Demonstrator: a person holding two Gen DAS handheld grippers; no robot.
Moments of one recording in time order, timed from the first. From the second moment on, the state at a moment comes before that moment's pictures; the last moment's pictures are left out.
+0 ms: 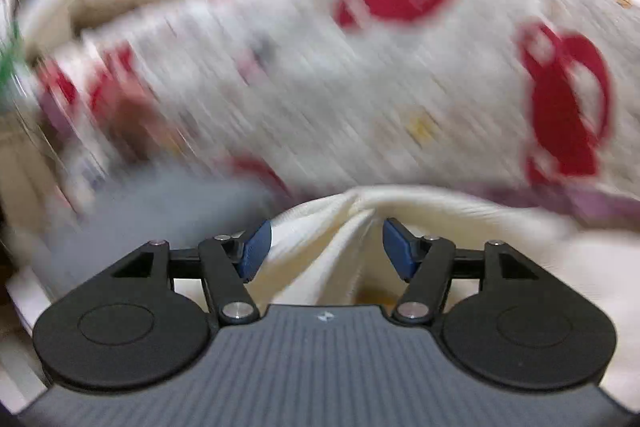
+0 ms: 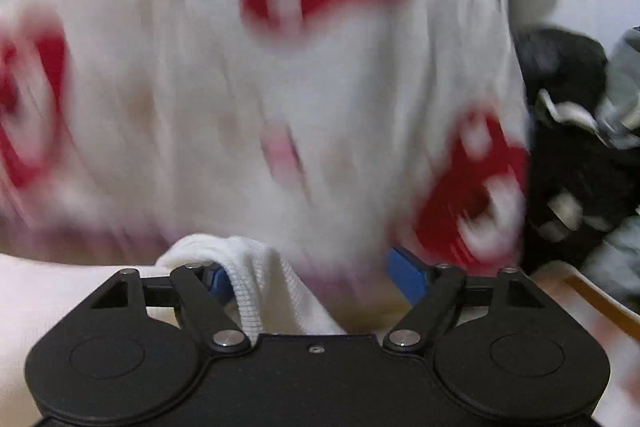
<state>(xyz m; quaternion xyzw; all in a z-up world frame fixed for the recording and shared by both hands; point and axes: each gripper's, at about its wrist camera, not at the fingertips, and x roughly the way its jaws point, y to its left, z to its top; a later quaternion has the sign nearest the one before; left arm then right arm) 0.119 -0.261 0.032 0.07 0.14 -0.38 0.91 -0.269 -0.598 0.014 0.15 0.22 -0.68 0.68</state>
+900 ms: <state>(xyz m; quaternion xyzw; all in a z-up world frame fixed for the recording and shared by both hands) -0.115 -0.256 -0.145 0.33 0.33 -0.60 0.65 -0.272 -0.507 -0.142 0.32 0.47 -0.38 0.73</state>
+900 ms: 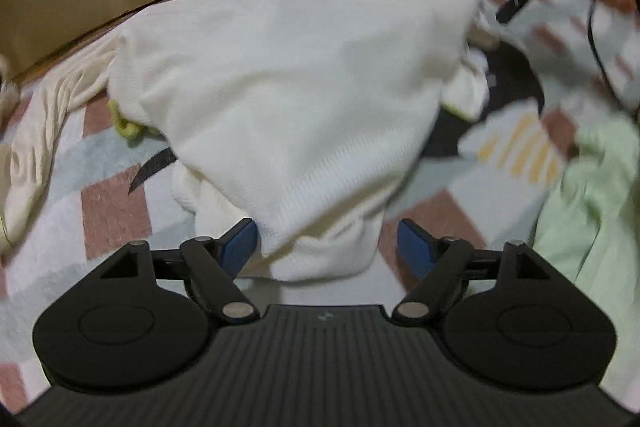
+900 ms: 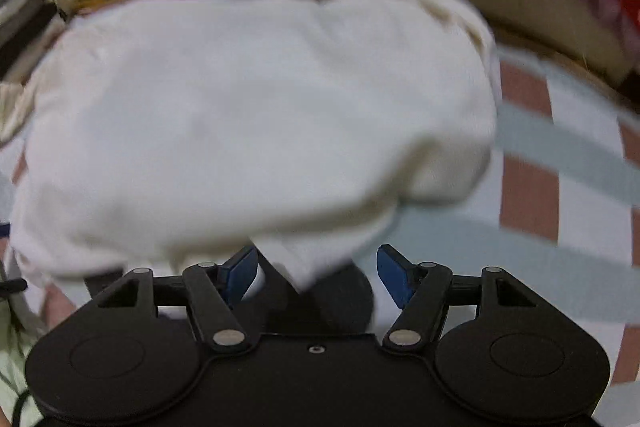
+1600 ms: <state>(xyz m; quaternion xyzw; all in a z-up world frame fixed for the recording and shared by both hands) -0.011 -0.291 -0.132 0.05 0.33 -0.52 0.79 -0.240 -0.522 -0.148 0.23 0.41 -0.46 0.75</state>
